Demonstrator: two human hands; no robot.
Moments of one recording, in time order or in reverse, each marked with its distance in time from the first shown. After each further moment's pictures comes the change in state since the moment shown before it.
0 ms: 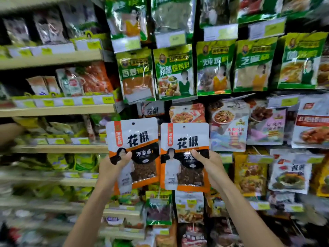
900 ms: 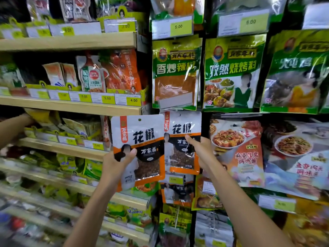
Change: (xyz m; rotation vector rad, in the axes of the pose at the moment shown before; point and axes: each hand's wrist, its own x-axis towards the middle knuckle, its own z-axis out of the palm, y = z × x) left_hand 0.135 -0.049 -0.029 0.016 0.232 0.124; right_hand 0.214 0.027 0.145 -0.009 -0.066 -0.023
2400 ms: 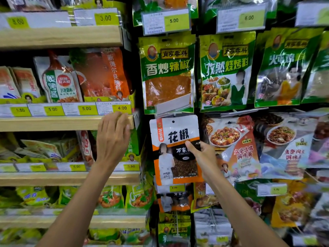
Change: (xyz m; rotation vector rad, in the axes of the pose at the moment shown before) left_hand 0.141 -0.009 0.024 0.732 0.236 1.147; right_hand -0.043 -0.009 0.018 -0.050 0.255 -0.041
